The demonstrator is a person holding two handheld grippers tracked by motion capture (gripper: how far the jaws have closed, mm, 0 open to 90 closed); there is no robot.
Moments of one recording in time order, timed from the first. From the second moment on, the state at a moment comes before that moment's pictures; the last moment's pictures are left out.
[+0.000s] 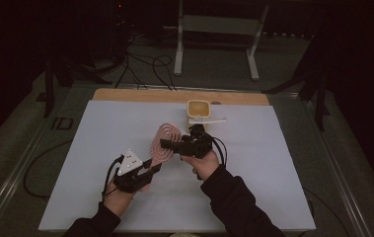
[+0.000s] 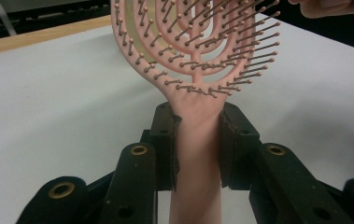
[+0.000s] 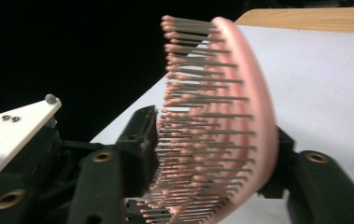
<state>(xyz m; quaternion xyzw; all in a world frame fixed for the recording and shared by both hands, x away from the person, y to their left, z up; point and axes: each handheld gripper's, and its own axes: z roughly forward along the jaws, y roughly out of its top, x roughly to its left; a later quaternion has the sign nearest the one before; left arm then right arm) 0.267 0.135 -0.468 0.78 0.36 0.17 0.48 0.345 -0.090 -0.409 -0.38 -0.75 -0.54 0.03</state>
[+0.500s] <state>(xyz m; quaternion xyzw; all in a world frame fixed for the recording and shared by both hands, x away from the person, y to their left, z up) 0.272 0.137 -0.472 0.78 0.36 0.14 0.49 0.343 -0.093 -0.404 -0.34 -0.76 -0.56 0.04</state>
